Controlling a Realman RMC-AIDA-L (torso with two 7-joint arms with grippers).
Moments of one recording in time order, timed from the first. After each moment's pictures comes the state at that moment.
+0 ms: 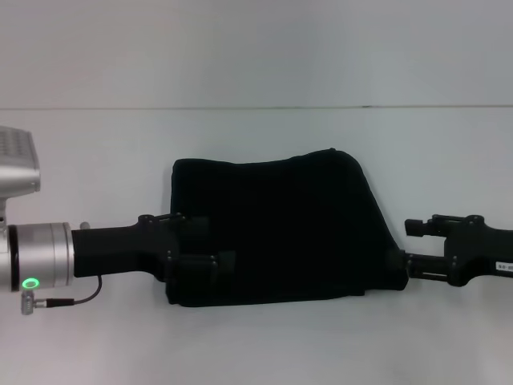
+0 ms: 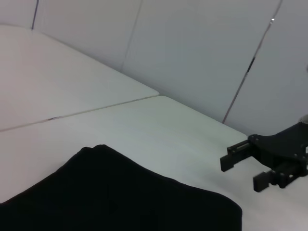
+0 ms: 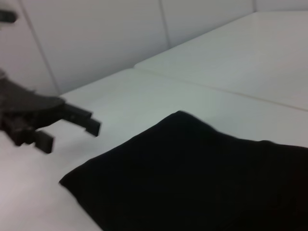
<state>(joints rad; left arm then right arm) -0.62 -2.12 0.41 0.60 2.28 1.58 -1.42 0.51 2.09 -0.58 -0.72 -2.17 -1.49 1.40</state>
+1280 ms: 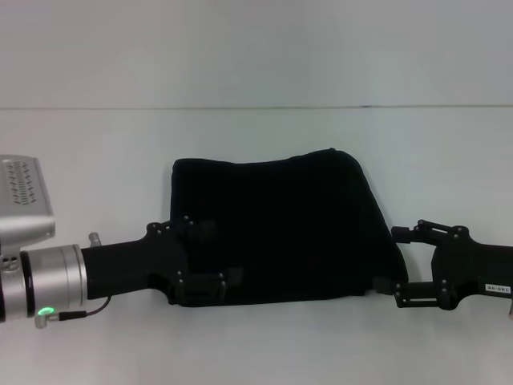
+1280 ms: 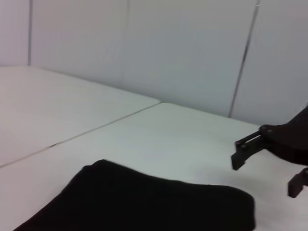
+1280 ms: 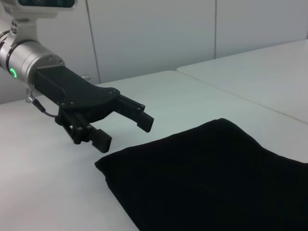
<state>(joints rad) -0.56 -2.16 0.41 0.57 2.22 1.52 -1.12 0.49 2.09 -0.62 -0.67 -2.12 -1.52 1.17</state>
